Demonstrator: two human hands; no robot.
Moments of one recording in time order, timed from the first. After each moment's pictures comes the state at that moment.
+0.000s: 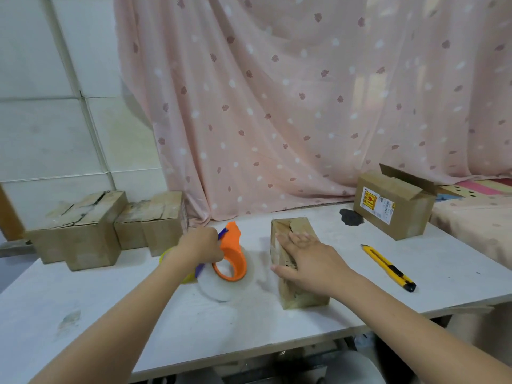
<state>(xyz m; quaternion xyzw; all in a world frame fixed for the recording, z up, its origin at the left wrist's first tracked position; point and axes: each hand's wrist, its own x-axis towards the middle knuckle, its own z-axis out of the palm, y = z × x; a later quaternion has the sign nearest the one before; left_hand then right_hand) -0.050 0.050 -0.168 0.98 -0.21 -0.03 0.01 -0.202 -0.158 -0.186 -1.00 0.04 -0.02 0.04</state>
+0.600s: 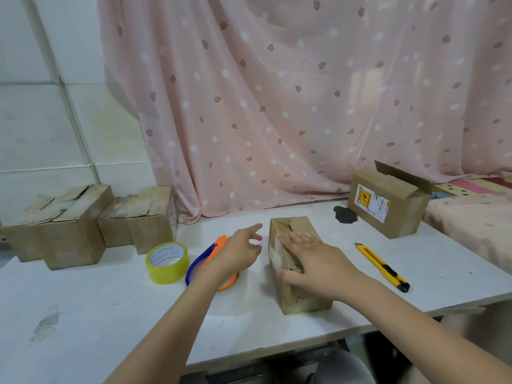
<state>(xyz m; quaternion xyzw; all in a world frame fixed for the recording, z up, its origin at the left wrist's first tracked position) -0.078 -0.021 -0.205 0.85 -0.30 -0.13 0.41 -0.213 -0.176 -0.185 -1.00 0.04 -0.01 0.04</state>
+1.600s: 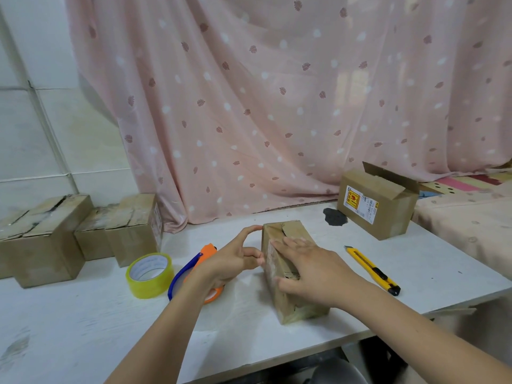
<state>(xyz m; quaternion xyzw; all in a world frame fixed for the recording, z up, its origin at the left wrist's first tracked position) -0.051 -0.034 -0.225 0.70 -0.37 -0.30 0.53 -0.214 -0.194 -0.185 -1.00 0.04 -0.03 0.06</state>
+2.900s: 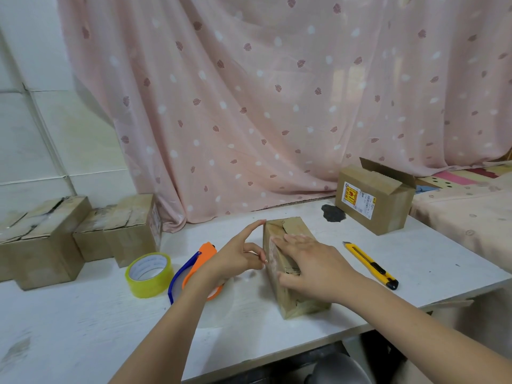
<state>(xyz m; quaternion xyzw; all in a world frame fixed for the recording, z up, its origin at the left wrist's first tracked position) -0.059 -0.041 -0.224 0.73 -0.39 -0.24 0.51 -0.217 -0.198 -0.189 -1.00 0.05 -0.05 0.07</state>
